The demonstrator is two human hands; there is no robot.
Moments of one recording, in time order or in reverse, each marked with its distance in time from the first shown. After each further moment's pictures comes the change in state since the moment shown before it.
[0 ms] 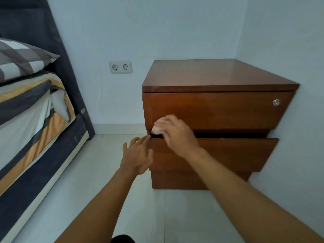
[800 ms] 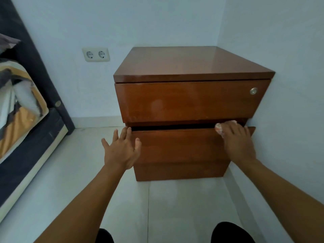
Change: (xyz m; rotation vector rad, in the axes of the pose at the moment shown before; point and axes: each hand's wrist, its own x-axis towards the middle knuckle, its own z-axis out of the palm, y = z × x) left_hand 0.010 0.032 0.019 0.158 -0.058 -0.150; right_hand -0.136 0.231 -0.049 -0.489 0.074 0.383
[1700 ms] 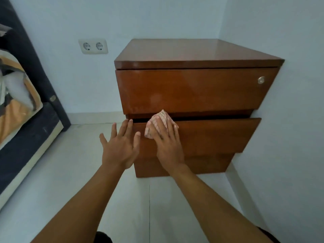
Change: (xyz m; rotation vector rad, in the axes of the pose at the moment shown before) left_hand -0.007 -0.014 0.017 -0.051 0.120 0.042; right_hand -0.031 -0.235 0.027 0.252 0.090 -0.312
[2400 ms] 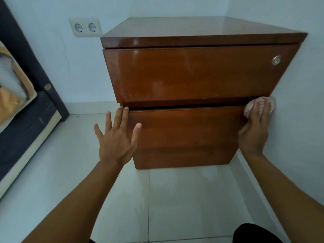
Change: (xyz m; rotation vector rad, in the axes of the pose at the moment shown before) left_hand 0.001 0.003 0.029 -0.056 0.119 -0.002; right_hand -0.060 0.228 -0.038 0.087 0.421 0.543
